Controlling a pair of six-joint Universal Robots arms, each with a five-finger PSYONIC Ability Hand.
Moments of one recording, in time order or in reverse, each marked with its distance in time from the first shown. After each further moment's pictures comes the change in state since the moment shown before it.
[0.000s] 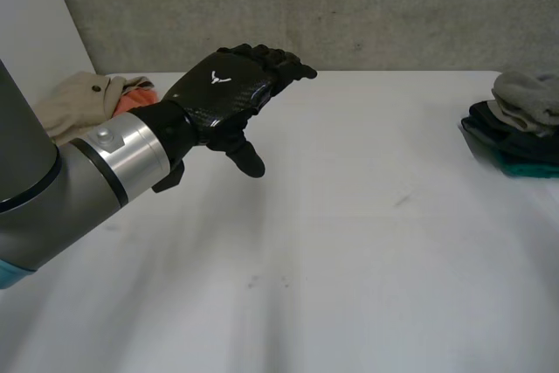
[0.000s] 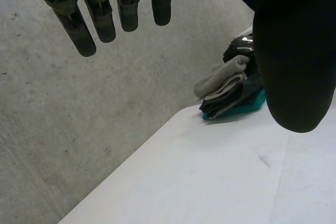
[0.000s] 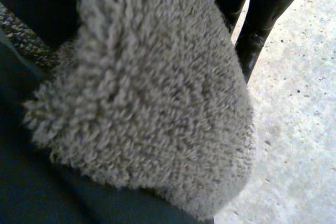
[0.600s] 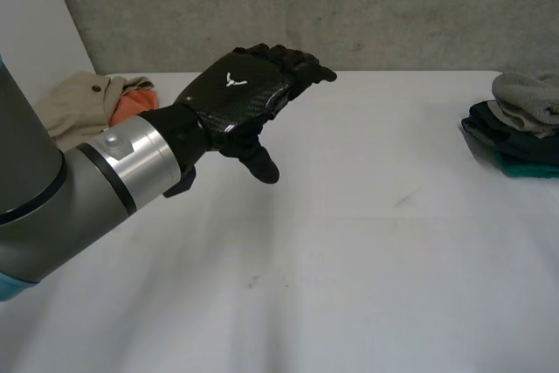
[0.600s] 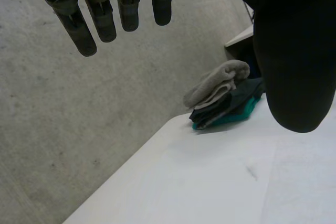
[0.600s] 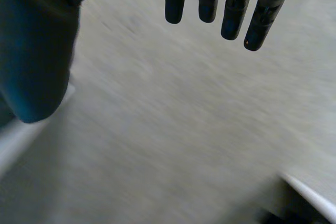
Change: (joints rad) left arm -0.045 0.017 0.000 -0.002 -0.002 -0.001; right arm -0.365 -0.590 0.330 0.653 0.192 -0.219; left_hand 0.000 0.000 0.000 0.000 0.000; right_hand -0.712 -0.947 -0.931 -0.950 -0.881
